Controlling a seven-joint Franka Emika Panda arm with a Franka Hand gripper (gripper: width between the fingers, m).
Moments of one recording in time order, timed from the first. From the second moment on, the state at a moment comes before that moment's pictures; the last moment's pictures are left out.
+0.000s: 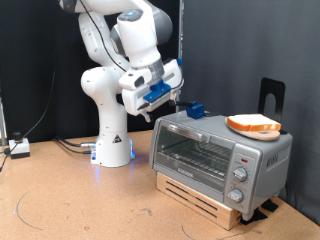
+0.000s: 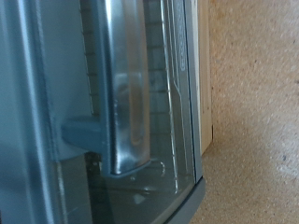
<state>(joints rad) 0.34 -0.58 -0.34 -2.69 0.18 2.08 0.47</state>
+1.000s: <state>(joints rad) 0.30 -0.44 -0.28 -2.72 0.13 2.20 0.54</state>
